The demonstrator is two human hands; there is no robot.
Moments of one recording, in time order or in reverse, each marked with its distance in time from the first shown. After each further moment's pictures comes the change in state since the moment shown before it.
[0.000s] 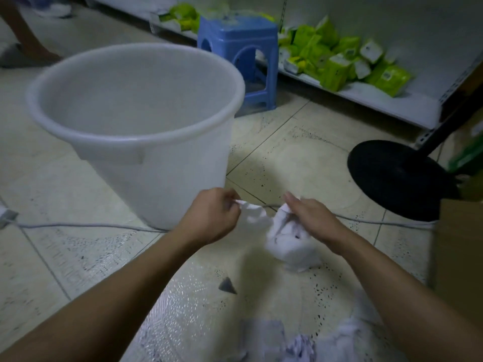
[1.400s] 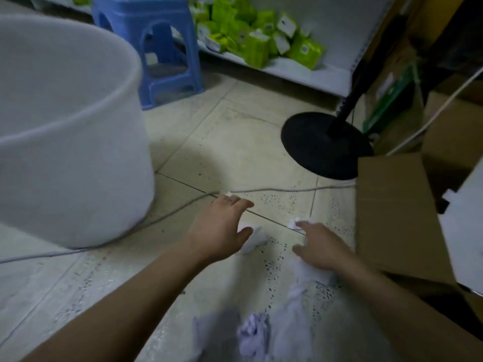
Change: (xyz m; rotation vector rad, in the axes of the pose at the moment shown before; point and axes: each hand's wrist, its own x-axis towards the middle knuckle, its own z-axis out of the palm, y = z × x) left_hand 0.008 0.073 0.098 0.190 -0.287 0.387; right_hand -0.089 0.123 -0.035 -0.417 0.076 0.546
